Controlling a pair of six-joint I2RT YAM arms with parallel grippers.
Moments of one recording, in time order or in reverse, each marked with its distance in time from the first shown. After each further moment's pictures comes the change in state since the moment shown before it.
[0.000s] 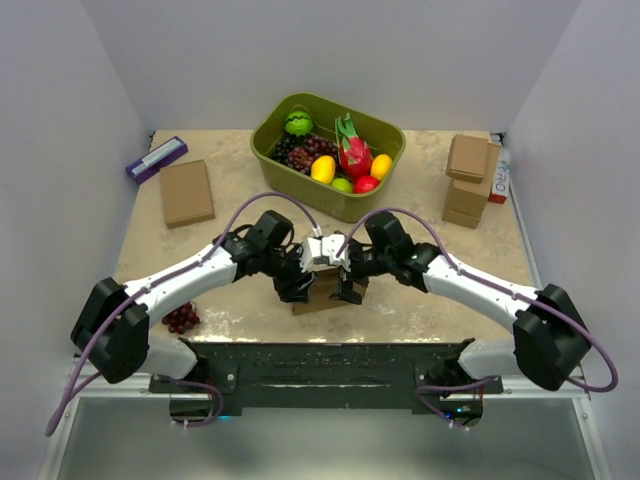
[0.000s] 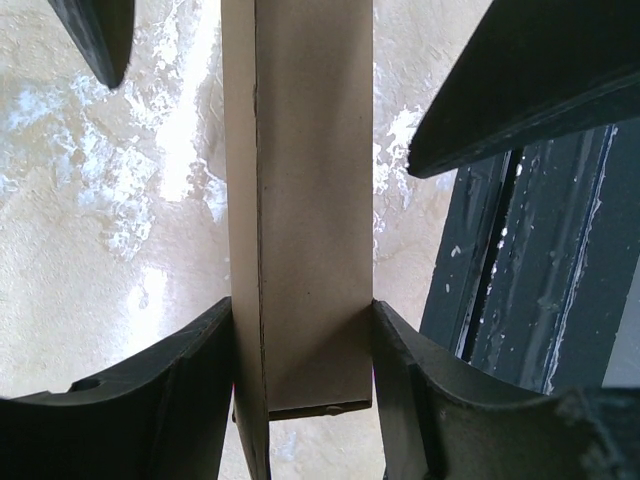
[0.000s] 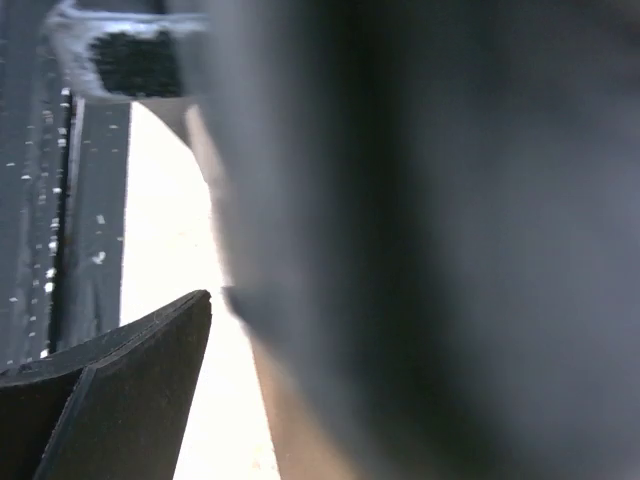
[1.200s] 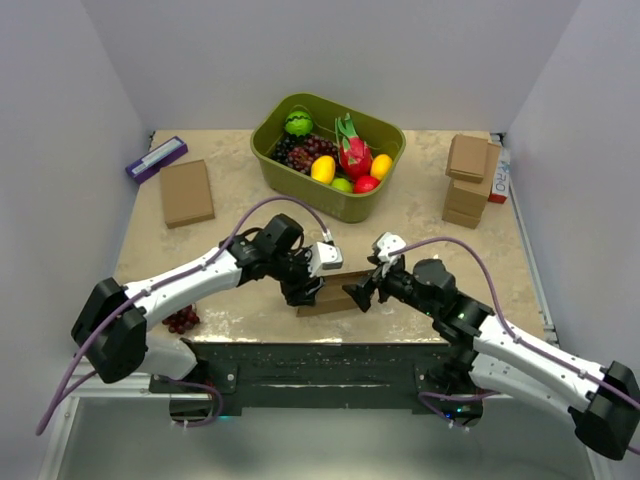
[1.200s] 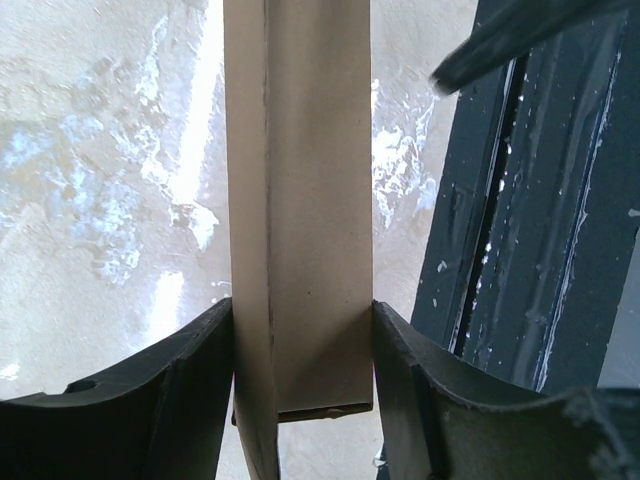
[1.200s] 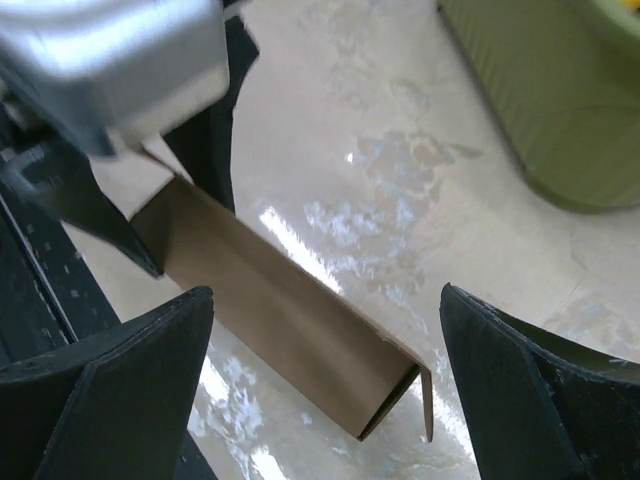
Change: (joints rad) left arm -0.086 -0.001 0.034 0.000 -0.058 -0.032; right arm 0.114 -0.581 -0.367 0.270 0.567 0.667
